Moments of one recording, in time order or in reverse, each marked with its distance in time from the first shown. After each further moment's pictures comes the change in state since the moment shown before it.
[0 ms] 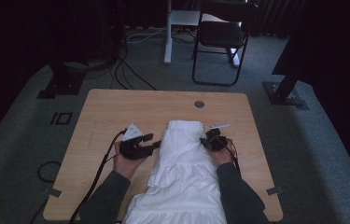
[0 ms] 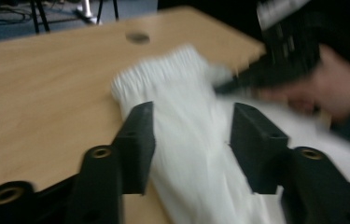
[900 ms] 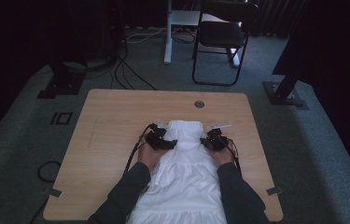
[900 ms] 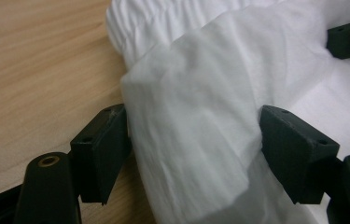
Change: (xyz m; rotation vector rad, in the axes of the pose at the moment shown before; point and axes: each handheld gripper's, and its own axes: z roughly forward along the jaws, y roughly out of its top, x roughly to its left) left arm 0.016 -0.021 0.124 0.292 0.151 -0.010; right arm -0.005 -0.001 0.000 -0.010 0.031 0.013
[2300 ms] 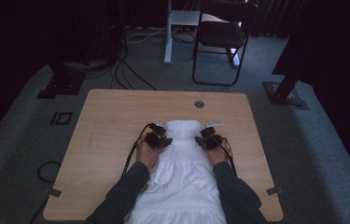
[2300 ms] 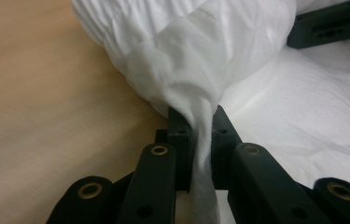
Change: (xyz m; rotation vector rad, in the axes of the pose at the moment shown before) left arm 0.001 0.011 -0.015 0.058 -0.054 0.012; right arm 0.019 0.014 0.008 -0.003 -0.029 -0.017
